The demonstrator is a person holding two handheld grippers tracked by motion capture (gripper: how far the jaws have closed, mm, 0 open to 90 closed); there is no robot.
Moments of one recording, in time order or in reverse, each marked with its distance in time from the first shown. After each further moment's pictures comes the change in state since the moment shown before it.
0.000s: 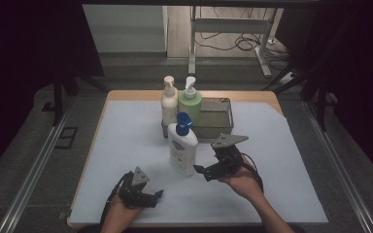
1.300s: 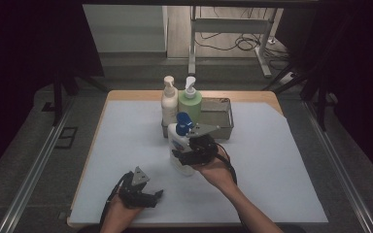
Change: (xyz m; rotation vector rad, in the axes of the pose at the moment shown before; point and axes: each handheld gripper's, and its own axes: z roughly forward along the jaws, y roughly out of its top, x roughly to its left) left arm 0.000 0.000 0.000 0.001 0.000 0.001; right arm 0.022 0.045 0.049 -0.025 -0.068 -0.025
